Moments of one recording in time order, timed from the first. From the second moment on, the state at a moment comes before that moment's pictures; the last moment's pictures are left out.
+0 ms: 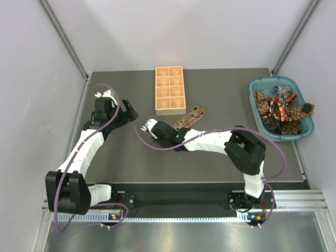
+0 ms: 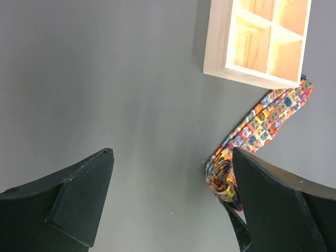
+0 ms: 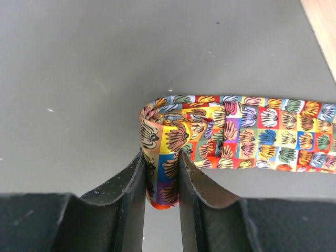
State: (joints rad) left arm -0.08 1.23 0.90 -0.33 0.15 -0.52; right arm 1.06 1.92 1.29 -0.28 0.28 -0.06
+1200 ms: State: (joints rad) left arm -0.49 1.23 0.69 -0.04 0.15 -0.31; right arm 0.57 2.03 1.20 0.03 -0.85 0.25
